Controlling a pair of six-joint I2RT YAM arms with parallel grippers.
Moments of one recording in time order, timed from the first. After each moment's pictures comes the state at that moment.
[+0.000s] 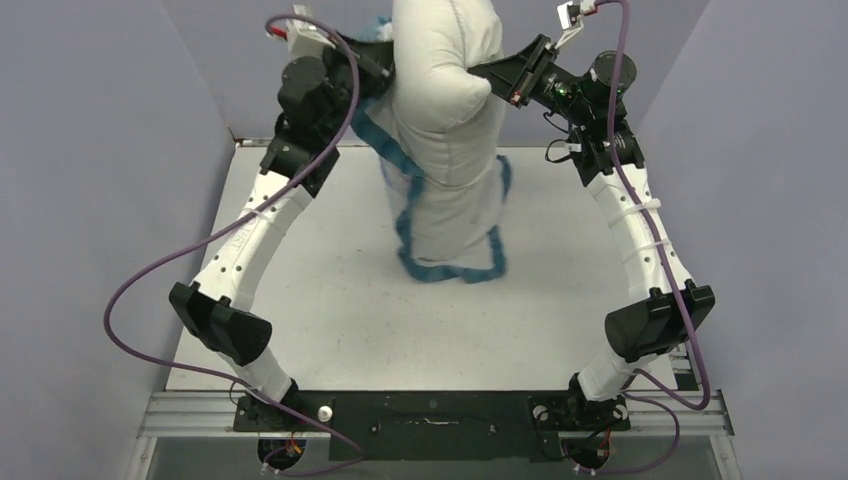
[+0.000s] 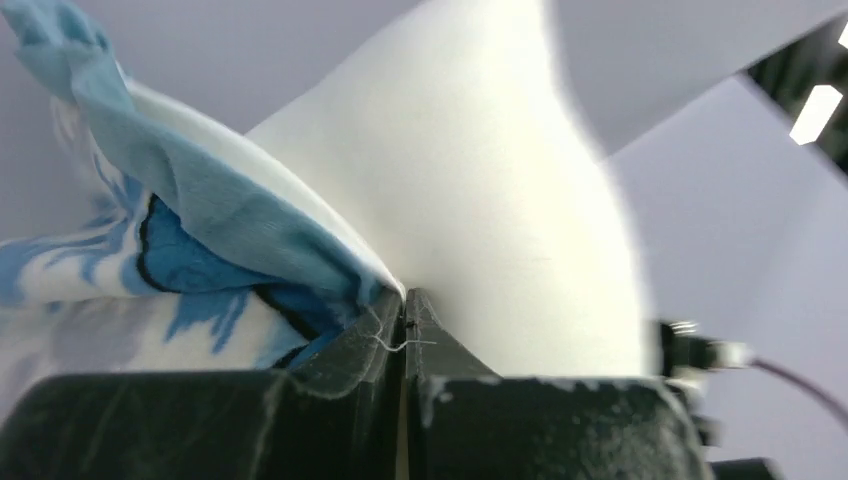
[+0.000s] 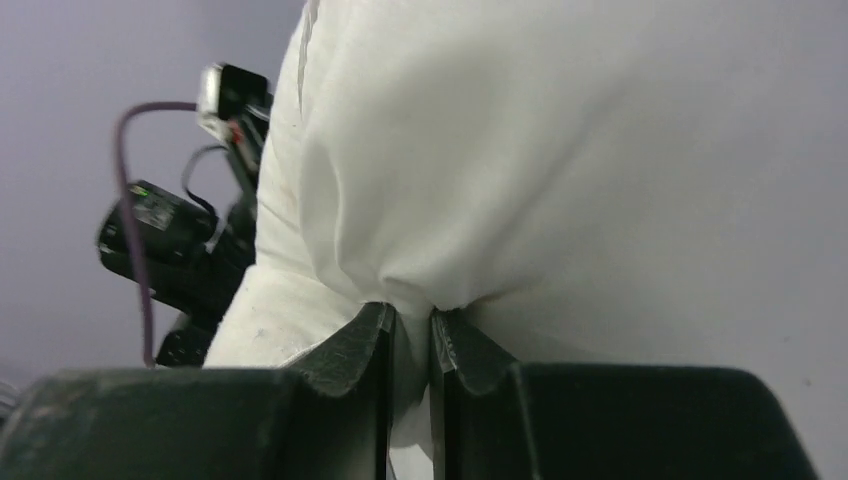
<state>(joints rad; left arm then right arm) -0.48 1.66 1.84 -0.01 -0.12 -0.96 0.25 1.67 1.91 0.01 -0.75 0.91</state>
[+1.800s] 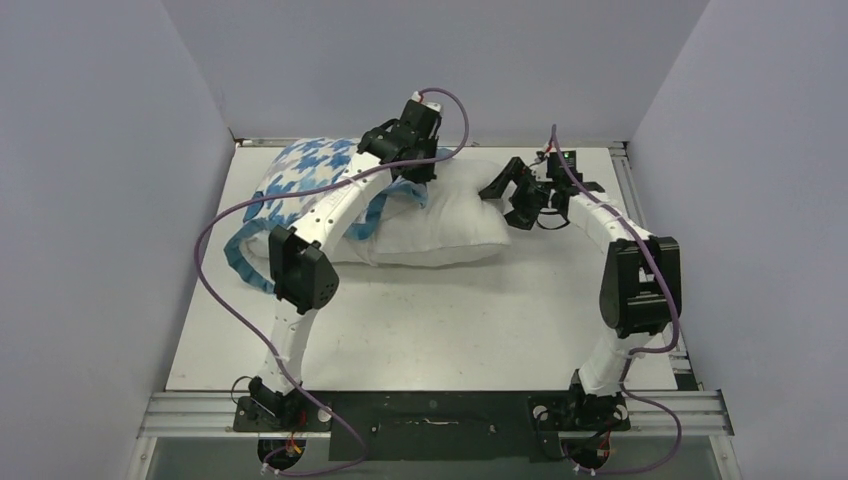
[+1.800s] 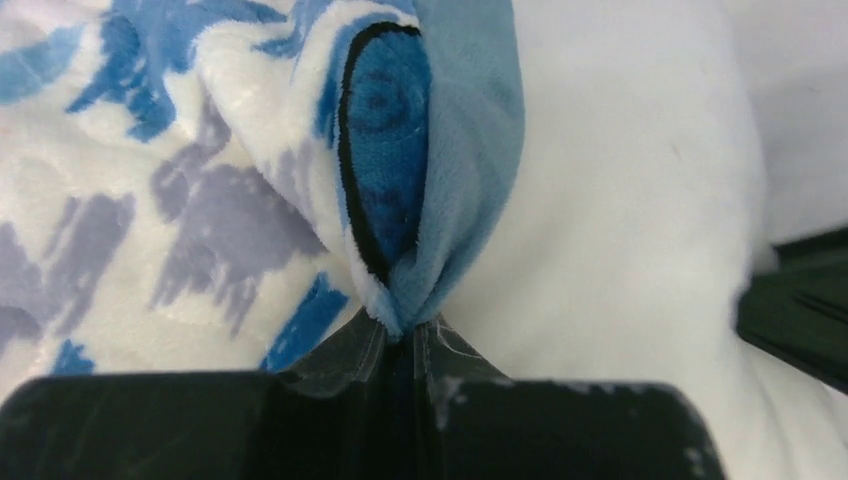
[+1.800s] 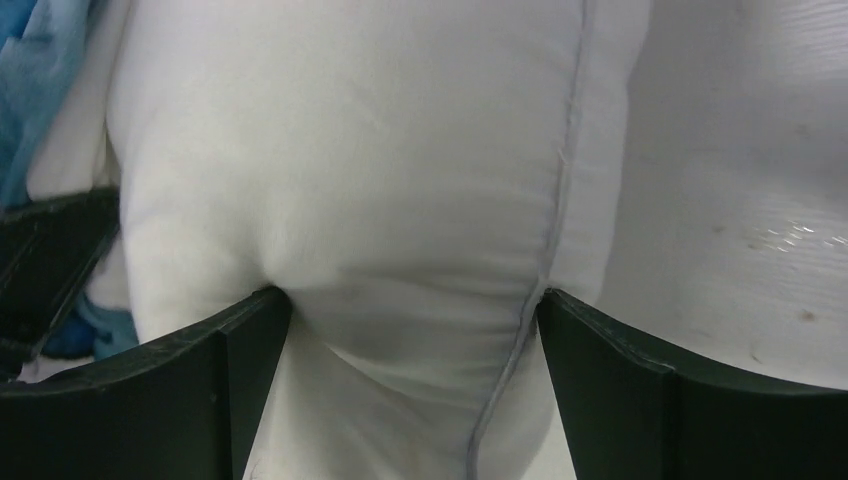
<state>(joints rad) -0.61 2.27 2.42 -0.96 -0.19 -0.33 0.10 1.76 1.32 -0.40 -0.57 0.73</state>
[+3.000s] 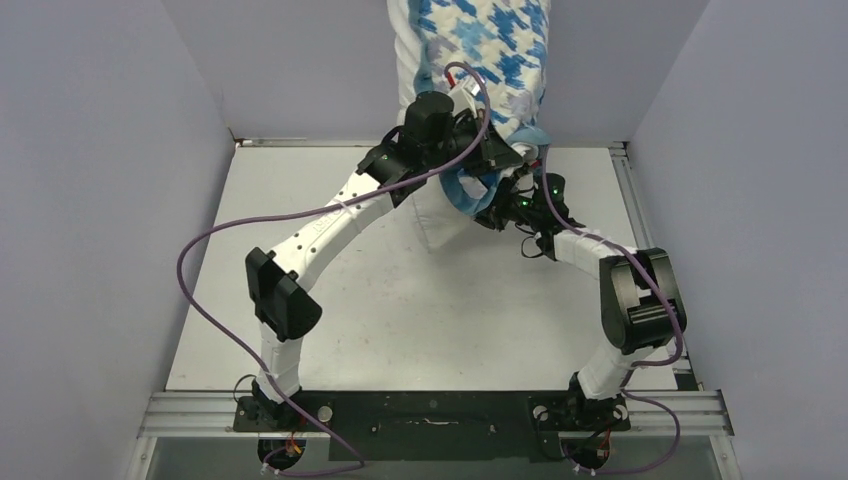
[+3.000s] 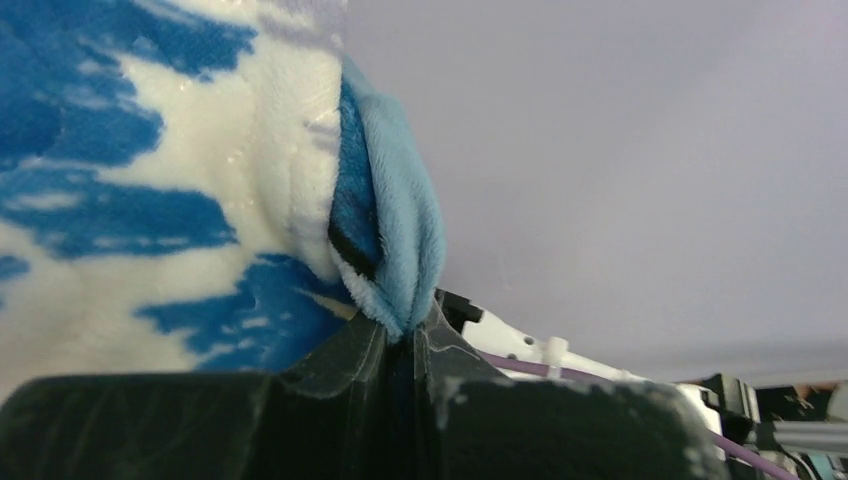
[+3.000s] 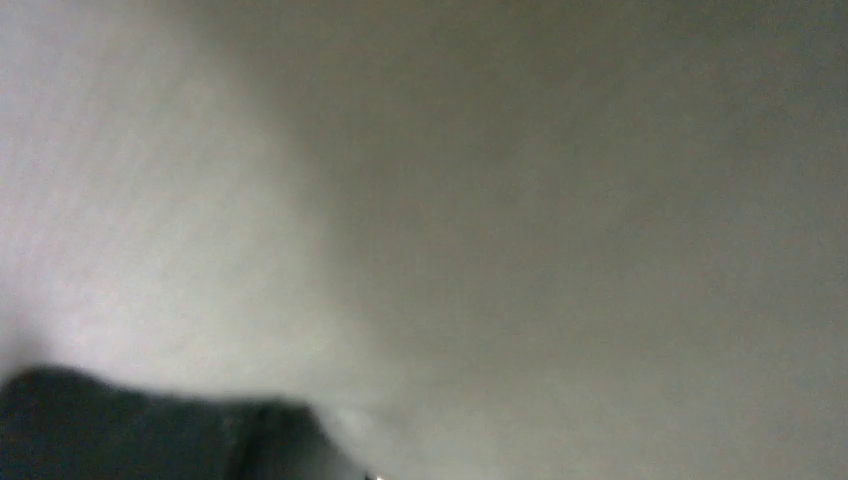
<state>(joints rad) -0.77 2.00 2.16 -0.35 0.39 -0.88 0.23 1.70 0.93 0.50 -0.77 1.27</state>
